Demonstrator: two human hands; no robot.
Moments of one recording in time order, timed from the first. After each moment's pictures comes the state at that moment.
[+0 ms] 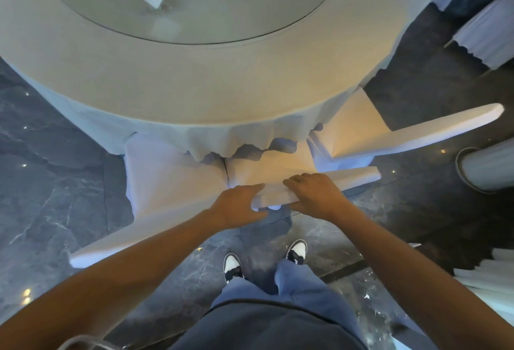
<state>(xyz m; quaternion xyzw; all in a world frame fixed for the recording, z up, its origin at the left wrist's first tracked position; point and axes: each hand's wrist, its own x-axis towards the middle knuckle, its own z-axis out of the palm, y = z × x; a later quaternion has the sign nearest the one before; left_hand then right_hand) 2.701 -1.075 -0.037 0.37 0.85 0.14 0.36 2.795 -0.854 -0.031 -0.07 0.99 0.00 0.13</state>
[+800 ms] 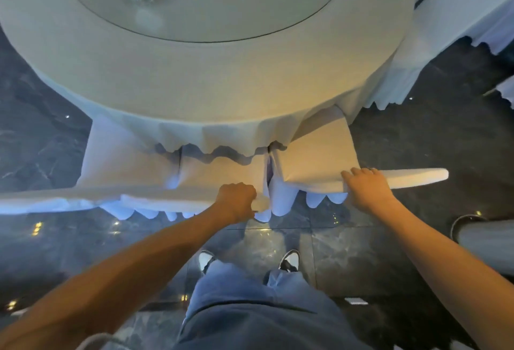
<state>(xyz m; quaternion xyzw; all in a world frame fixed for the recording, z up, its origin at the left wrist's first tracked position) 2.787 -0.739 -0.056 0.30 0.92 0.00 0.25 2.841 -0.406 -0.035 0.01 0.95 0.17 0.25</state>
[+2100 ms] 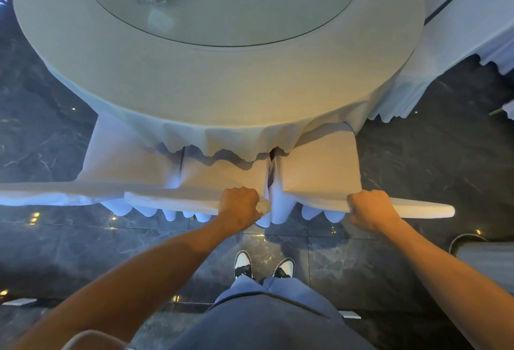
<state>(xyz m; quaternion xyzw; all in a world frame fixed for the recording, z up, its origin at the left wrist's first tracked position) 2.797 -0.722 -0.066 0.21 0.96 0.00 0.19 2.848 -0.392 -0.033 -0.05 0.95 0.17 0.25</state>
